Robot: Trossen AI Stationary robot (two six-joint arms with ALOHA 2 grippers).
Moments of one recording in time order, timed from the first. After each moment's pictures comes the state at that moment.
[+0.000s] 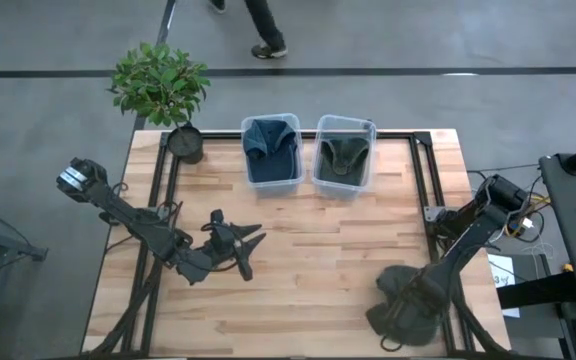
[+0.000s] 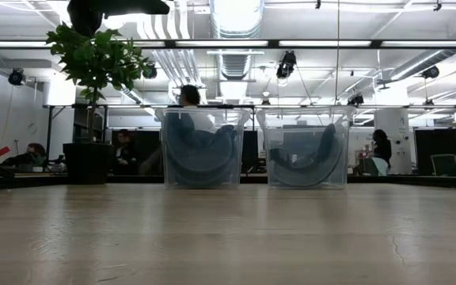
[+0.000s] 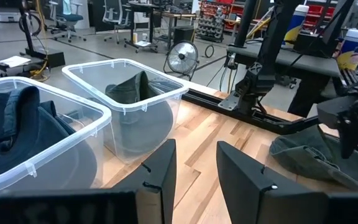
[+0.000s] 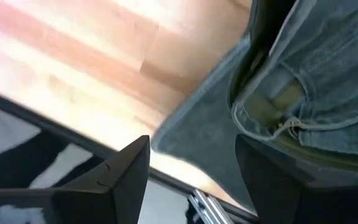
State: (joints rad) left arm -0.59 1.29 0.78 0.25 -1.09 -0.44; right arm 0.85 1.60 1.14 -0.90 -0.09 1.98
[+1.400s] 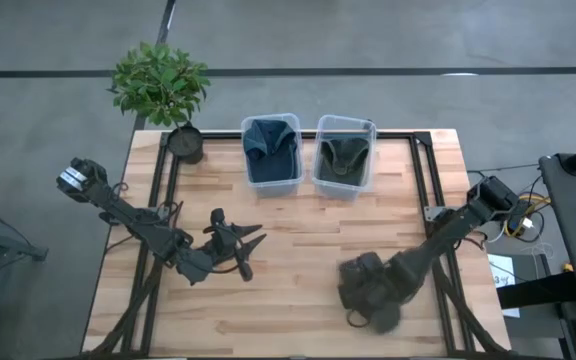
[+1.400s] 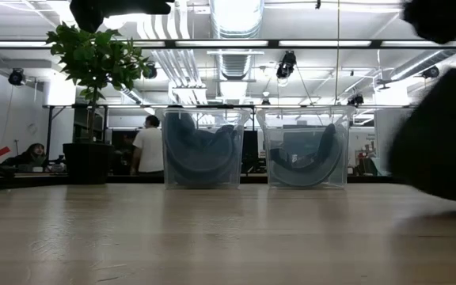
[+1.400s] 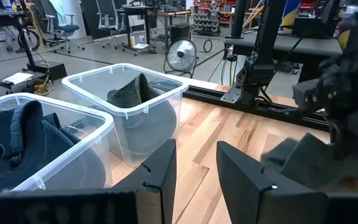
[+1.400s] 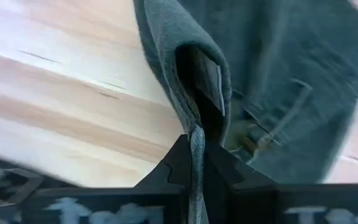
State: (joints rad) left arm -0.59 1.29 0.78 0.25 -1.07 -0.33; right arm 0.65 1.66 1.21 -0.91 0.03 2.01
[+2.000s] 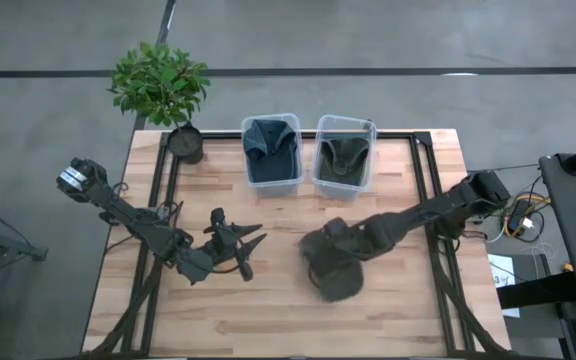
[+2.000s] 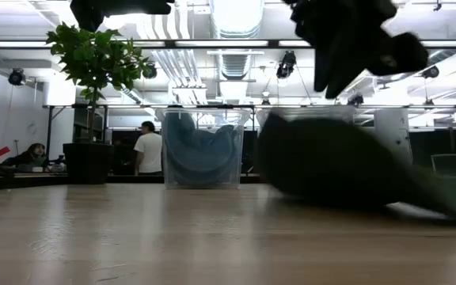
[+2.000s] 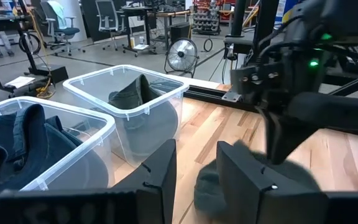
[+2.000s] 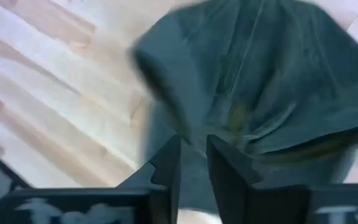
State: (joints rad) left arm -0.58 1.29 0.78 0.25 -1.07 -0.31; right arm 0.35 1.66 1.28 -0.79 0.14 1.46
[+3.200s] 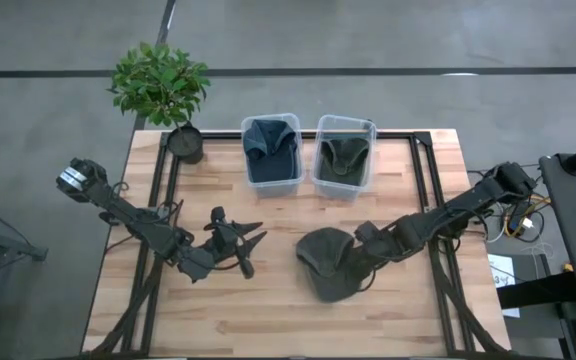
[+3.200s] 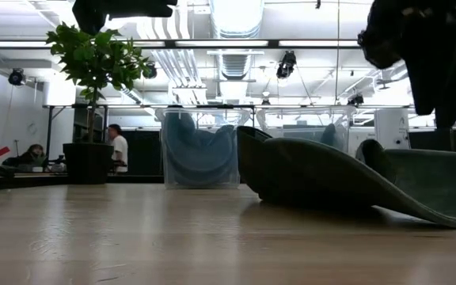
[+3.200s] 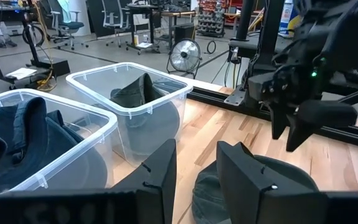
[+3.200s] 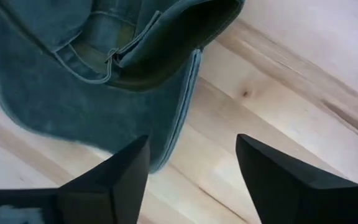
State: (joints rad) left arm -0.57 1.29 0.78 0.25 -1.07 -0.36; right arm 0.42 1.43 0.97 -0.87 0.05 1.45
